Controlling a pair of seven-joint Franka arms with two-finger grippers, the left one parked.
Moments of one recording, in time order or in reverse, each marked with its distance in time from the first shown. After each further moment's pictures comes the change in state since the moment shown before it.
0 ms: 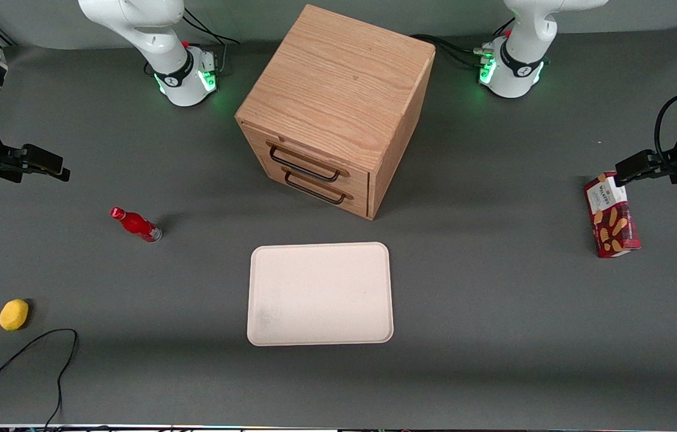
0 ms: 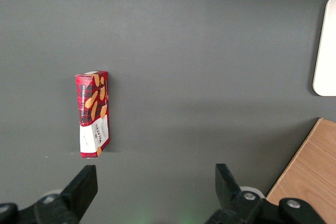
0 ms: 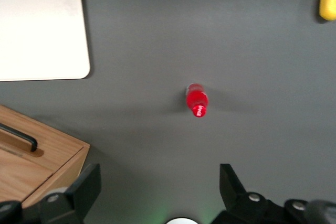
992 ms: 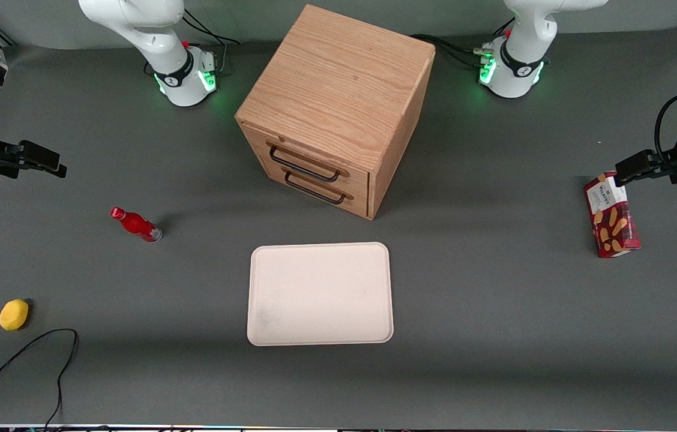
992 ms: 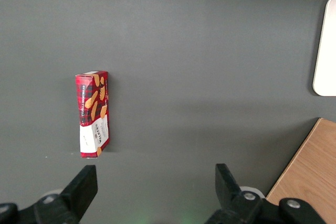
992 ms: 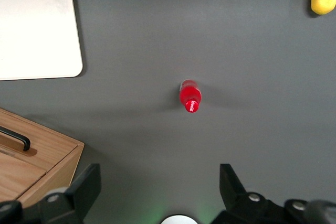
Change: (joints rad) arm -0.008 -0.026 -0.011 -0.032 -0.021 0.002 0.000
